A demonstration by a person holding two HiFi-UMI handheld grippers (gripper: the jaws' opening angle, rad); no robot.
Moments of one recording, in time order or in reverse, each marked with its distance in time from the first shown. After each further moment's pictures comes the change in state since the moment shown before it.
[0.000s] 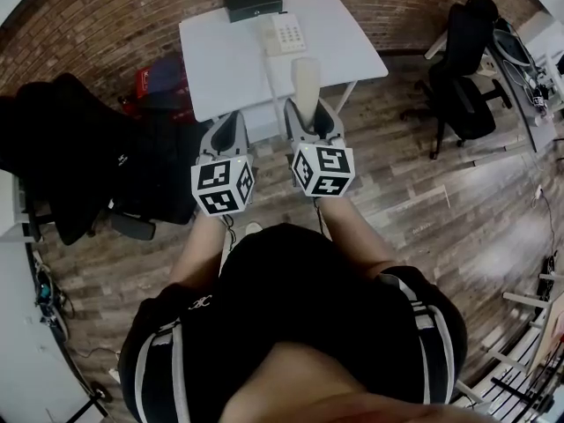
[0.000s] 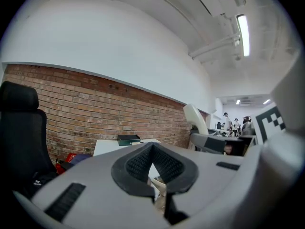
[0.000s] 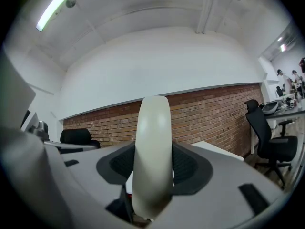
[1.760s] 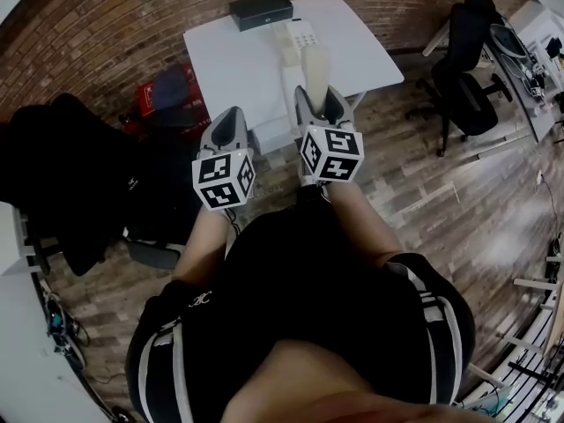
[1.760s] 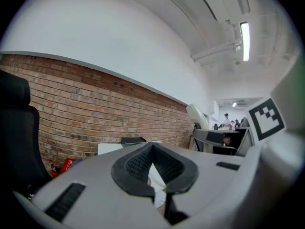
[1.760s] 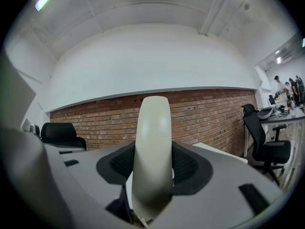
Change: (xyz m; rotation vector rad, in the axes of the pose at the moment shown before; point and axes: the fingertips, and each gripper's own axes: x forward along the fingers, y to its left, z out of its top) left arm 0.052 0.117 0.008 -0.004 -0.014 -0.060; right arm 0.104 0.035 -0.007 -0.036 0.016 -0.126
